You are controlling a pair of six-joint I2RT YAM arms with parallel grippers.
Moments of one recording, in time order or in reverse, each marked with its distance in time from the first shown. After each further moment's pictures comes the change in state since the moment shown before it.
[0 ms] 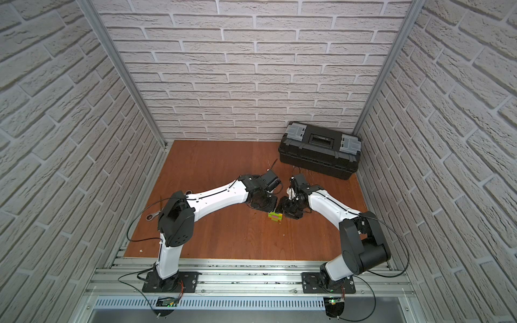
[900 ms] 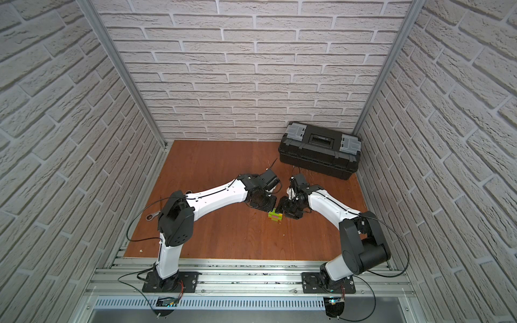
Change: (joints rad) left arm 0.013 -0.002 0.000 -0.008 0.018 0.045; right arm 0.002 0.000 0.005 -0.005 0.005 0.000
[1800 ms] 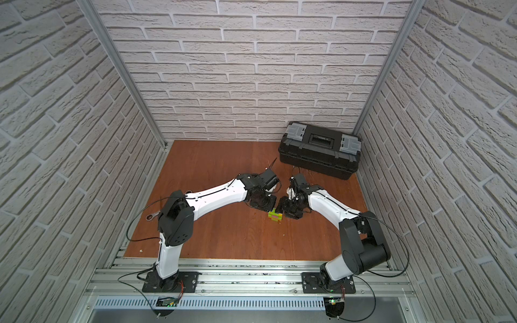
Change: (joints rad) left arm 0.008 -0.001 0.000 0.000 0.016 0.023; right arm 0.001 0.000 0.000 0.000 0.000 0.002
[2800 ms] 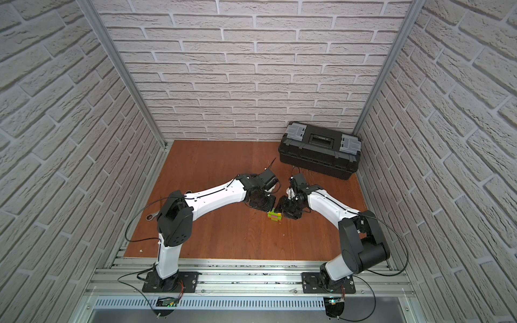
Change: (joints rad) left arm 0.002 -0.012 -0.021 0.015 0.002 -0.020; right arm 0.002 0.008 0.000 0.014 -0.022 0.043
